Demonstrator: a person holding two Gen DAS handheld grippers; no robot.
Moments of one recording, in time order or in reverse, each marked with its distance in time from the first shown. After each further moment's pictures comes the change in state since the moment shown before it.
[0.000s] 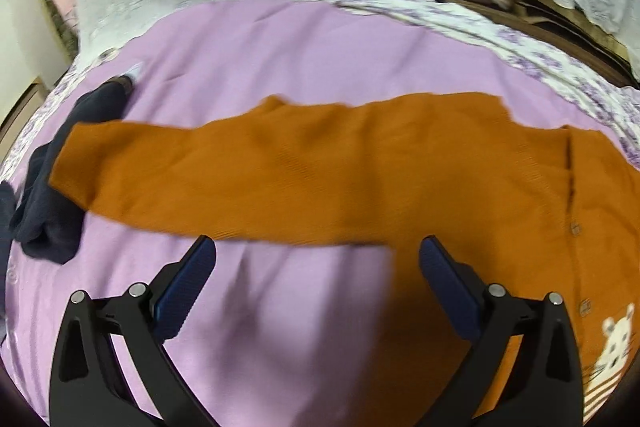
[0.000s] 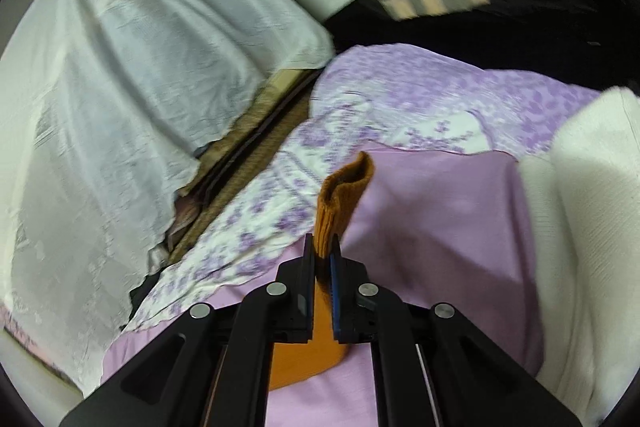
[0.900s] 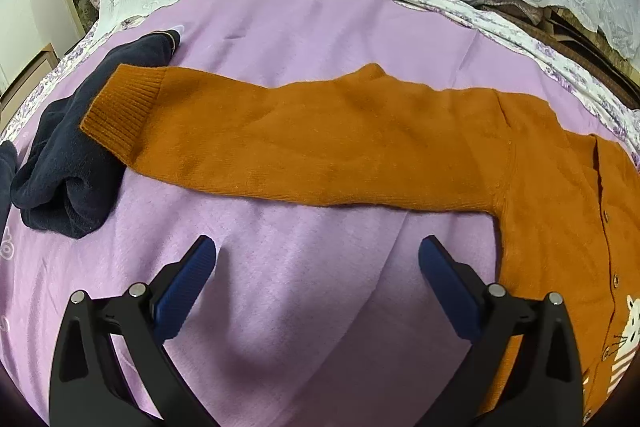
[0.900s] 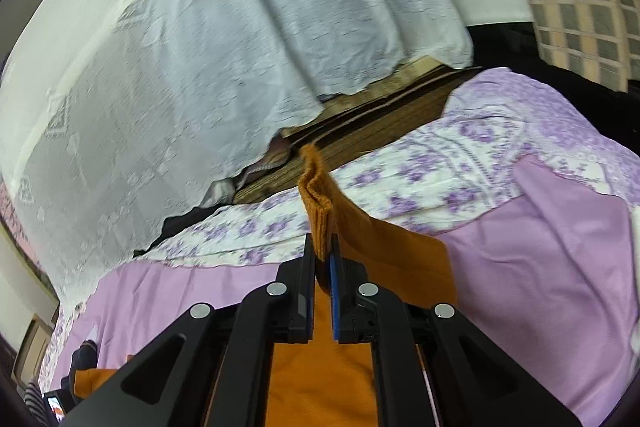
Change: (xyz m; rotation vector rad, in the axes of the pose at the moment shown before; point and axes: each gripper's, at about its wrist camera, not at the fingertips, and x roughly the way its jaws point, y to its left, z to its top) left arm 0.012 0.064 -0.019 -0.083 0.017 -0.019; right arm 0.002 0.182 -0.063 -0.331 0.072 0.108
